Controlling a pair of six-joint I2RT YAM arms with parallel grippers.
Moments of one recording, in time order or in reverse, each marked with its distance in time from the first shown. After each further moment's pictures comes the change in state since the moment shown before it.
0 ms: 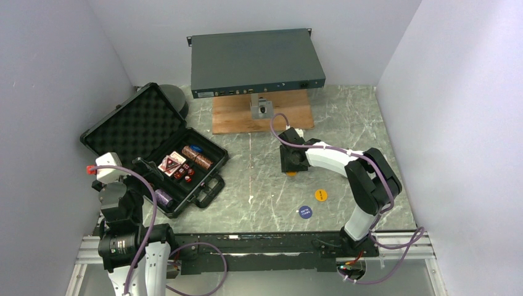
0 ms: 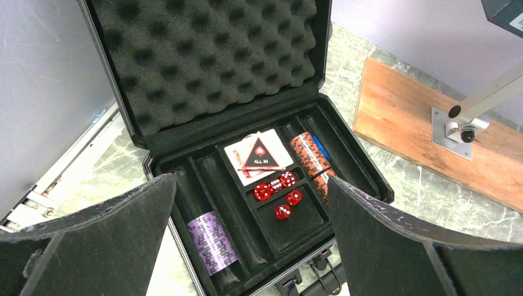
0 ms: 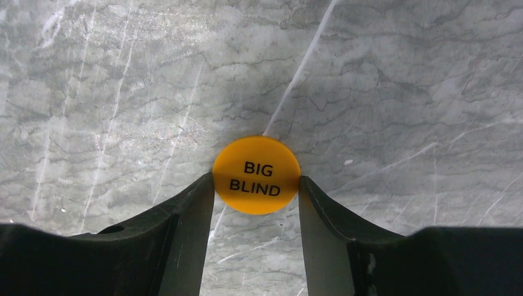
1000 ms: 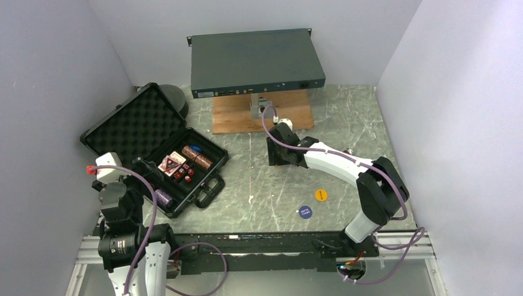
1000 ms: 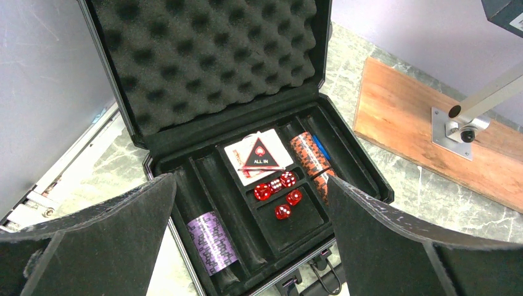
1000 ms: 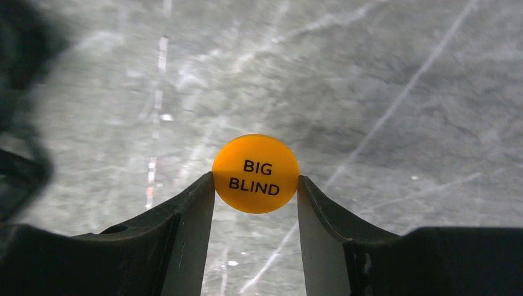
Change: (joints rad) left arm 0.000 0.000 0.000 0.000 0.000 0.000; right arm 0.113 -0.101 0.079 0.018 -0.001 0.003
